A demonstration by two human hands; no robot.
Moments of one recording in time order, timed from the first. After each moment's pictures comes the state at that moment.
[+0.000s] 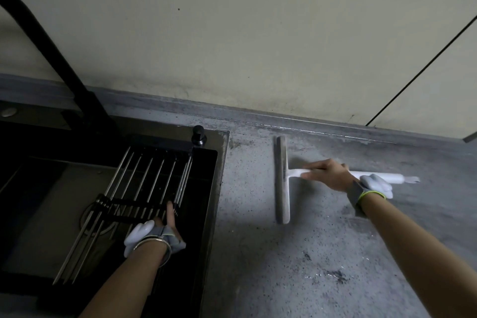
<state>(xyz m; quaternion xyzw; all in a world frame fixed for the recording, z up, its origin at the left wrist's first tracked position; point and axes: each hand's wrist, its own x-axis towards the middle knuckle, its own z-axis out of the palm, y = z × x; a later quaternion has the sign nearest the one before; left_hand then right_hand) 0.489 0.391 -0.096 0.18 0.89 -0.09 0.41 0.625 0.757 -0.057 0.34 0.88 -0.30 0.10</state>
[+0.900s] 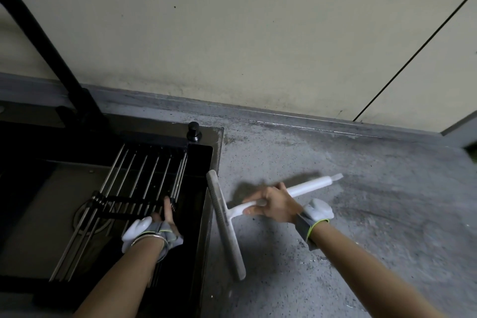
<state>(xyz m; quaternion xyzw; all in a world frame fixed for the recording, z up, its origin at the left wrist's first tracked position) 0.484 0.378 -0.131 0.17 0.91 -0.09 0.36 0.616 0.622 -0.074 0.15 0.92 -0.32 0.16</state>
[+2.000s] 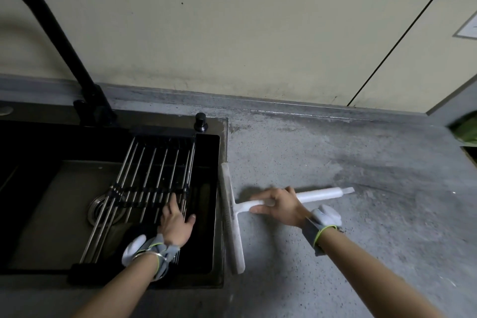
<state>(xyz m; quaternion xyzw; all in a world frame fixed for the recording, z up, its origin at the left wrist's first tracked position) 0.518 0.346 -0.126 0.12 0.91 0.25 0.31 0.658 0.561 -0.071 0.23 0.91 -0.32 0.11</state>
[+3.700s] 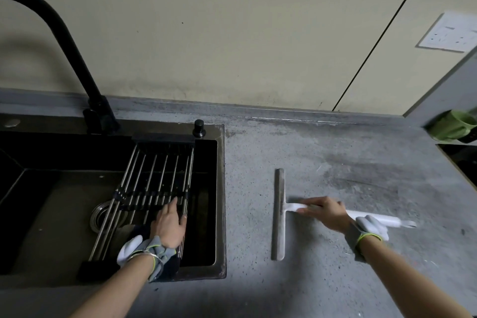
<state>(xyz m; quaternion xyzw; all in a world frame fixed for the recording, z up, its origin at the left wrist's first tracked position) 0.512 0.321 -0.120 0.24 0.92 0.18 0.24 0.752 0.601 -0.056 0.40 0.85 -0.33 0.11</state>
